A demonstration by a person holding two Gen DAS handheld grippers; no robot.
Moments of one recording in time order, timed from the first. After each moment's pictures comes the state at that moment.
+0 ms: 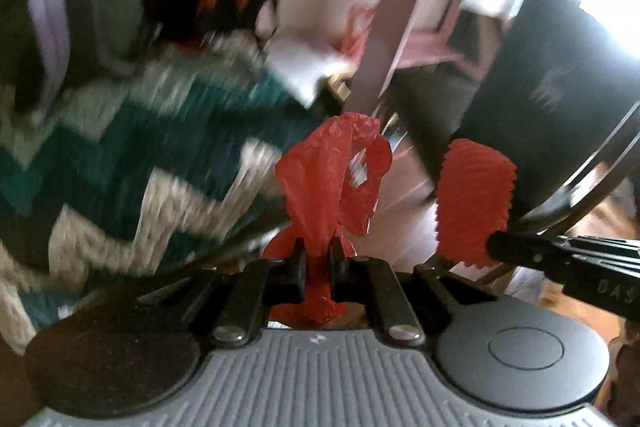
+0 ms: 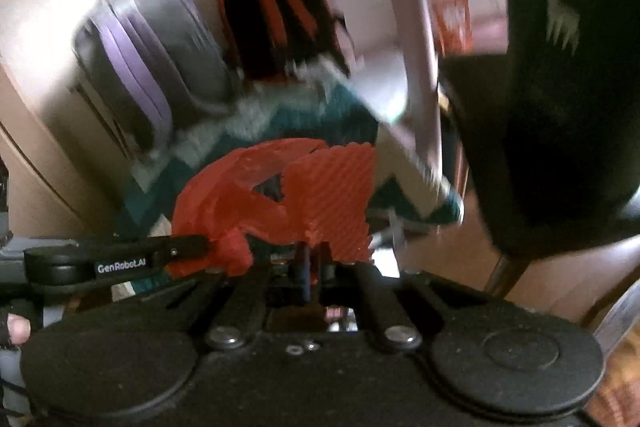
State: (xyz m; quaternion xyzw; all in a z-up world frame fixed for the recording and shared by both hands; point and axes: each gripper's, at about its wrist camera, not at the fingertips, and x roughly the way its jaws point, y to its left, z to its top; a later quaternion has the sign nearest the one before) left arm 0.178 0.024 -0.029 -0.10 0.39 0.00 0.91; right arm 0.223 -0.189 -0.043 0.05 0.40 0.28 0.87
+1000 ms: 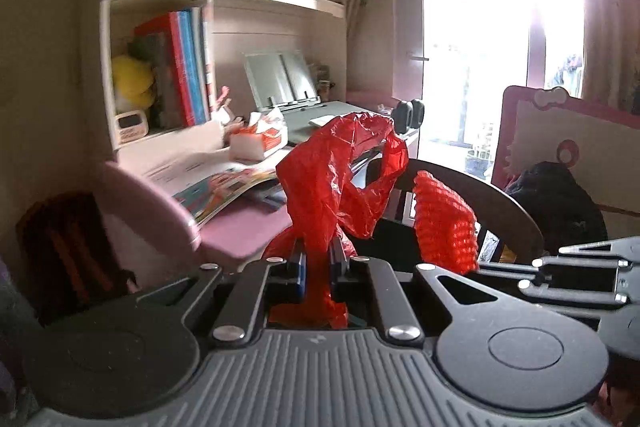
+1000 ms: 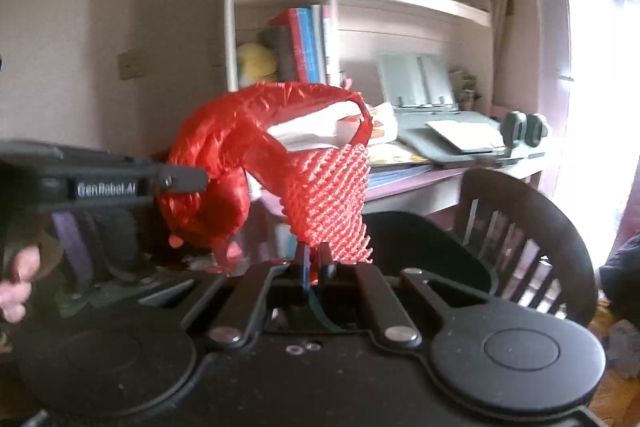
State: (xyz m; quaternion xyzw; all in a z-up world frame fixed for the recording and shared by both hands) left arm 0.285 -0.203 0.238 0.05 0.19 -0.13 0.97; right arm 0.275 -0.364 0.186 -0.01 0.20 0.18 0.96
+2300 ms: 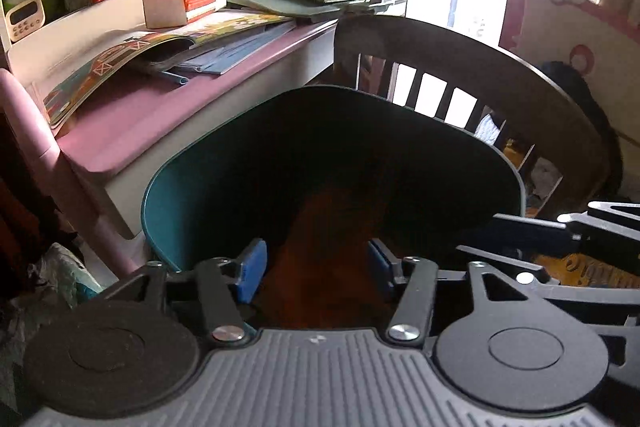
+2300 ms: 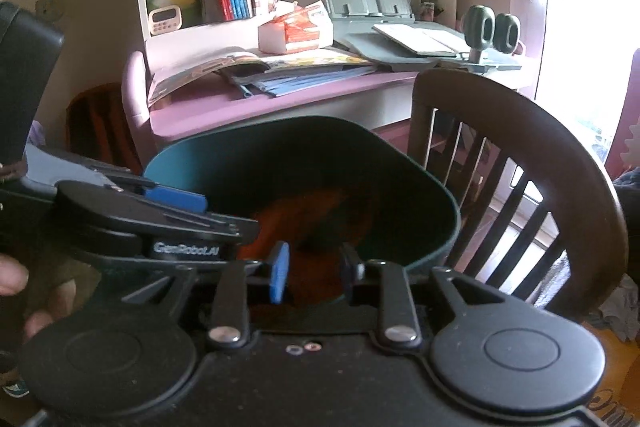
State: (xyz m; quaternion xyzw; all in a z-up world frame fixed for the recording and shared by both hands) left arm 0.420 -0.277 0.113 0.07 0.36 -0.15 0.92; right arm 0.375 -0.409 0.102 -0.01 0.31 0.13 0.94
